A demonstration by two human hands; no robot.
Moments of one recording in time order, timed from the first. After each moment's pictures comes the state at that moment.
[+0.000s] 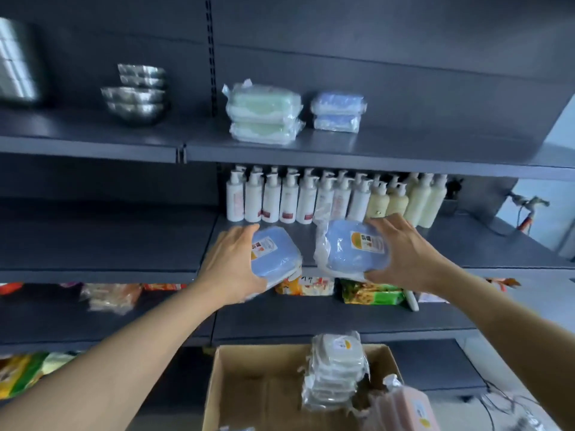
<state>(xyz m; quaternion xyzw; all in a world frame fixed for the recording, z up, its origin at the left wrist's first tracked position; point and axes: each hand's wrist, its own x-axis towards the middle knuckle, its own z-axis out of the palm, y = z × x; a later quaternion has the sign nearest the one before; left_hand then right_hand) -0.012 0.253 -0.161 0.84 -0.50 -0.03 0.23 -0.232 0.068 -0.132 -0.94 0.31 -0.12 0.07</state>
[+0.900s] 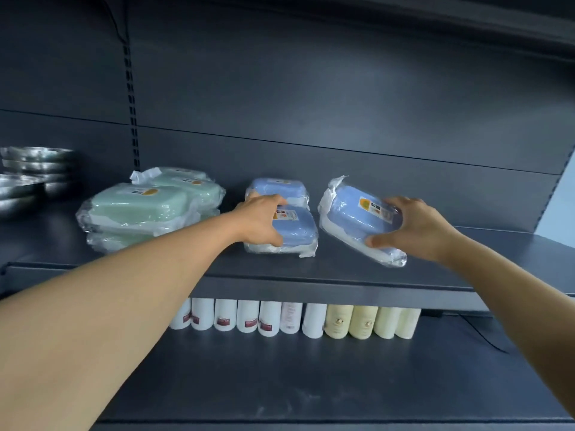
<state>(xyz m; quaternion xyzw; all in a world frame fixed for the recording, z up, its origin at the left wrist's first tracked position) 0.018 -0.090 0.012 0.81 -0.56 -0.01 0.19 -0.217 -0.216 0.032 -0.89 0.38 -0.24 0.11</state>
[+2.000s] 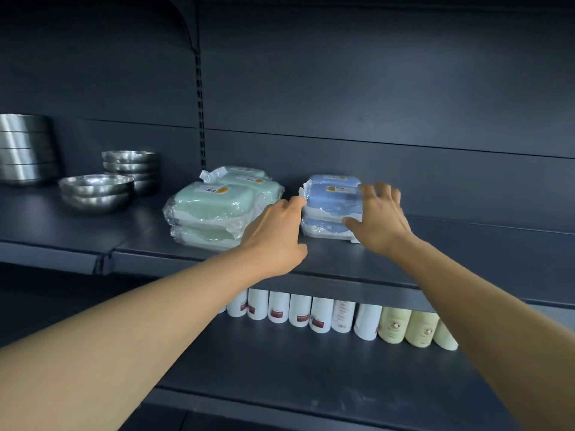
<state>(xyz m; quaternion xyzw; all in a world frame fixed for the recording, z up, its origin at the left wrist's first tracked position) -0.001 -0.004 0.000 0.84 -0.48 0.10 0.23 -0.086 -0.173 0.006 -0.91 0.32 -0.27 0.04</state>
